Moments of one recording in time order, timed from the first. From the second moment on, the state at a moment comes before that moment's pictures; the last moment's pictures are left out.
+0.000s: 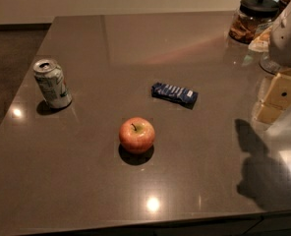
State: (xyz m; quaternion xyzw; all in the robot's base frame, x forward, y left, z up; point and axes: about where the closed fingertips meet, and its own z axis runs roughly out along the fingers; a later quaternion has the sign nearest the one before) arm 0.438 -0.217 0.976 -0.60 0.78 -0.03 0.16
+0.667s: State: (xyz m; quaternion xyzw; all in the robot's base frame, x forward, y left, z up) arm 0.434 -0.196 0.972 -0.61 0.77 -0.01 0.17
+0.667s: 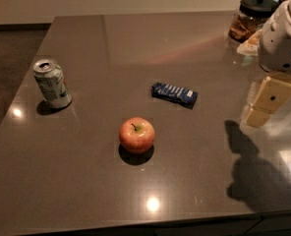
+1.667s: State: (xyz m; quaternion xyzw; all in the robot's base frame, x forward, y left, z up) arm 0.421 -0.063 0.924 -0.67 0.70 0.12 0.22
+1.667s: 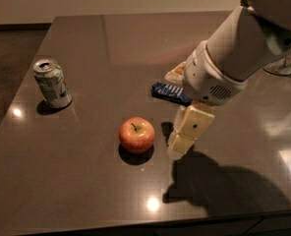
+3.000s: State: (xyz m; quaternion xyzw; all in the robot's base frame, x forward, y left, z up) arm 0.415 0.004 0.853 -0.67 0.70 0.16 0.19
